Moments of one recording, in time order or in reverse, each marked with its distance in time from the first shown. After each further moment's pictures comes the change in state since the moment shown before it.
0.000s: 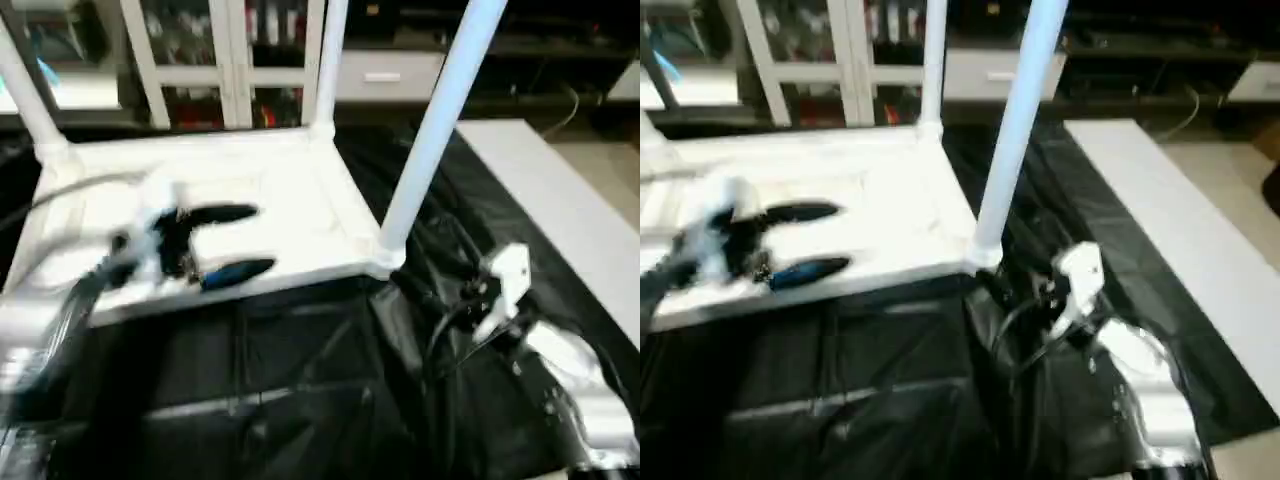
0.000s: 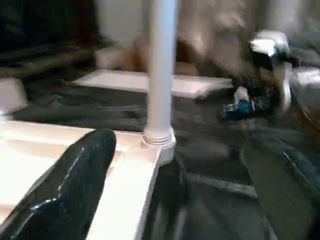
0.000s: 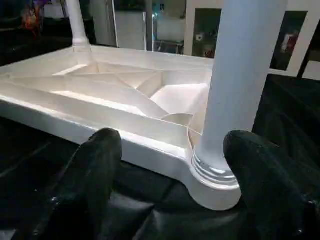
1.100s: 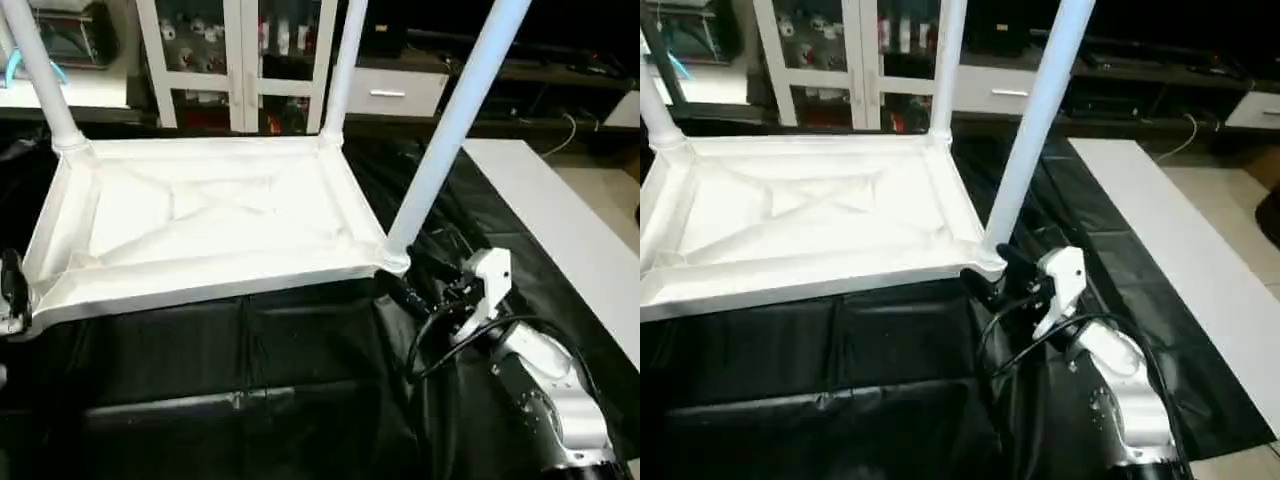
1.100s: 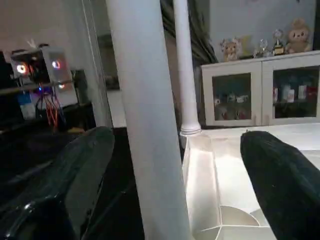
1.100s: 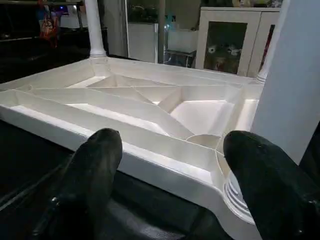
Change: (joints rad) left arm 0.345 -0.425 0.406 -0.242 0.492 -0.373 0.878; right arm -0.005 0.062 0.018 0.037 -0.005 -0.051 -0.012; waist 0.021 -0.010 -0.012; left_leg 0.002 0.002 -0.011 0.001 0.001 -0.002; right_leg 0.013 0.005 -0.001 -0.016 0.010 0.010
